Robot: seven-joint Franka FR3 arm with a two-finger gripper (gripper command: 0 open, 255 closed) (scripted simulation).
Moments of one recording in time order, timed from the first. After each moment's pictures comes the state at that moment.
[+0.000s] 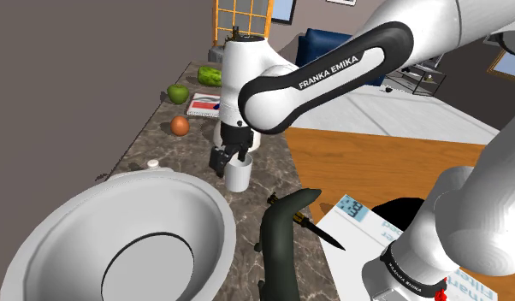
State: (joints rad) arm 0.19 -0.02 0.23 -2.28 -0.04 2.30 0.26
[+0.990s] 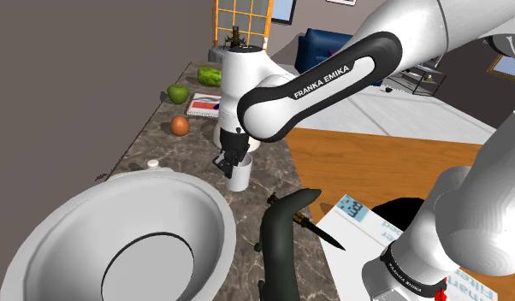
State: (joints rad) arm 0.18 0.01 0.23 -2.29 -0.05 2.35 0.27
